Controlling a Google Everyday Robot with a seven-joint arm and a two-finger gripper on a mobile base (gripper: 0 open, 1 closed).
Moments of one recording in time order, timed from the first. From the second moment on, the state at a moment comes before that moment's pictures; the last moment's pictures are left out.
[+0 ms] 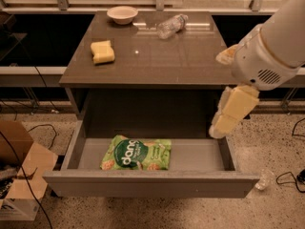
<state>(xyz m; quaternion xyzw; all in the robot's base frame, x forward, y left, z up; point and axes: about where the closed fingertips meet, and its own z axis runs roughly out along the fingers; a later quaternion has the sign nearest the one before) 0.453 -0.143 0.944 -0.61 0.76 0.04 0.24</state>
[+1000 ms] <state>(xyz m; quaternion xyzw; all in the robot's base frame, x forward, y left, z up) 0.469 -0.086 0.878 -0.61 0.75 0.10 0.23</state>
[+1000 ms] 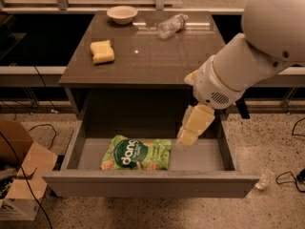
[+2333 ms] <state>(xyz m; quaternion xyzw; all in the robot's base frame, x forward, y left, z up) 0.534 -0.008 0.713 -0.62 0.74 0.16 0.18</state>
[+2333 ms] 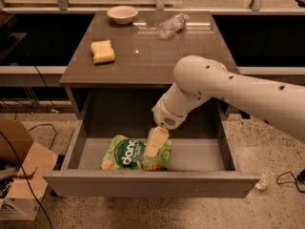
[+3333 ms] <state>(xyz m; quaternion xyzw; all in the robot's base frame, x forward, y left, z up) 0.538 -0.020 0.615 -0.59 0.78 0.18 0.11</state>
